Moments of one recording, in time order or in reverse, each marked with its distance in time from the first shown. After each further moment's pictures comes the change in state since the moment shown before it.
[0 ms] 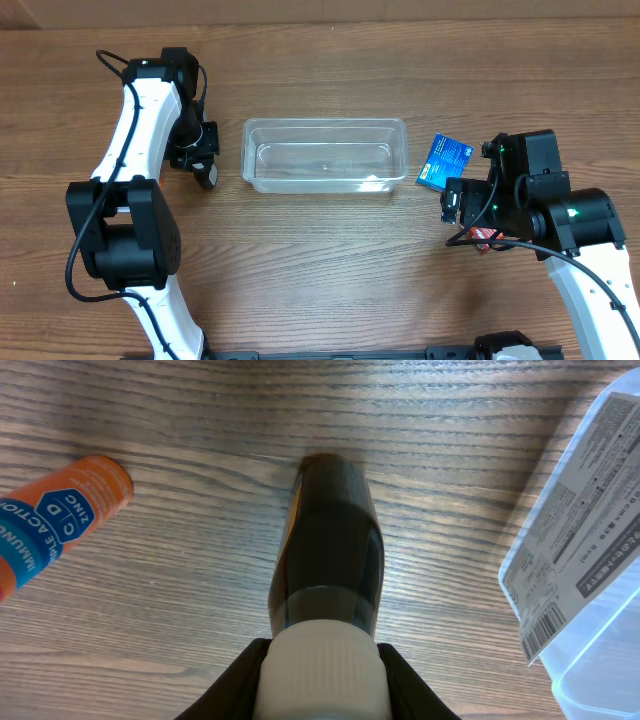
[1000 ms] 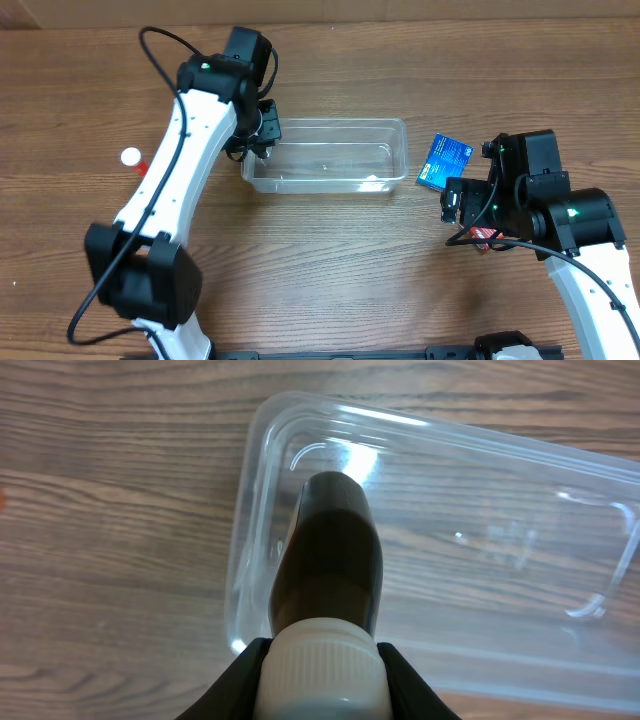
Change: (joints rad) left arm -0.293 -0.167 0.038 0.086 0.021 -0.326; right arm 0.000 0.000 0.000 0.000 -0.001 0.011
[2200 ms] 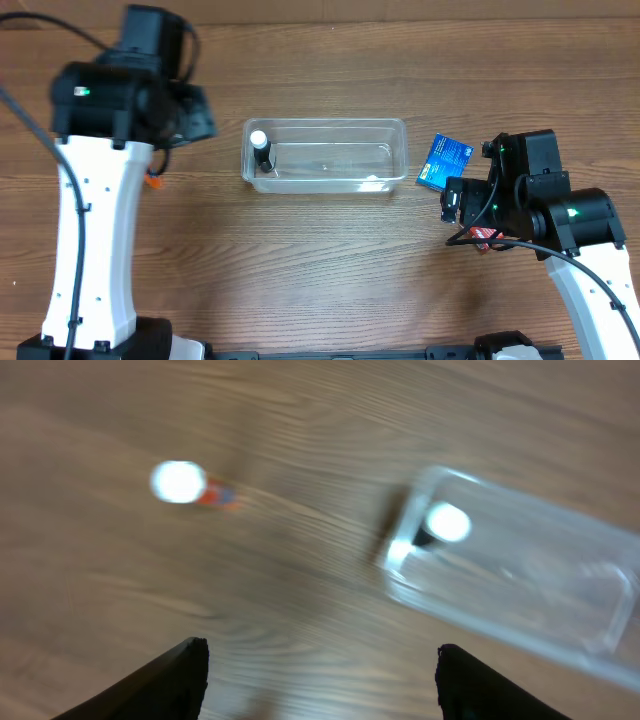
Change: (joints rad) left arm 0.164 -0.253 0.259 -0.325 -0.185 0.009; right arm 0.000 0.000 0.000 0.002 0.000 0.001
